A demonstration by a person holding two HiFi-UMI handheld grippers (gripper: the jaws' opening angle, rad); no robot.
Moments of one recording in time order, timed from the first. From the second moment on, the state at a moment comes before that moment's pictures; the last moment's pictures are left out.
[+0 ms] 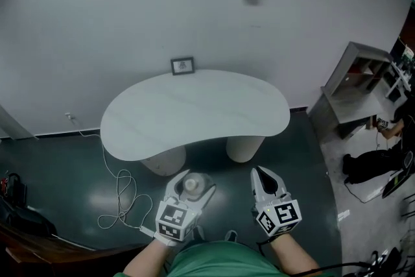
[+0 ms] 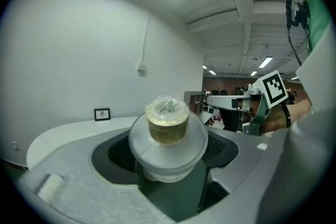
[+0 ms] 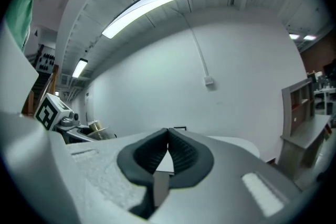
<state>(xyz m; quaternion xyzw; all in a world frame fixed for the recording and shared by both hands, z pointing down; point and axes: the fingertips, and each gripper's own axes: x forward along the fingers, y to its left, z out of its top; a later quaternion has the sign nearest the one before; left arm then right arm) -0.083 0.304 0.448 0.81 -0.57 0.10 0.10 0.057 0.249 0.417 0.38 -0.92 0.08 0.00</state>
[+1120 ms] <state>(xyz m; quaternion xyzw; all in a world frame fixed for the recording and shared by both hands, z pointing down) -0.150 0.240 0.462 0.83 -0.54 0.10 0.09 0.024 0.177 0.415 0.46 -0.88 0.05 0.02</state>
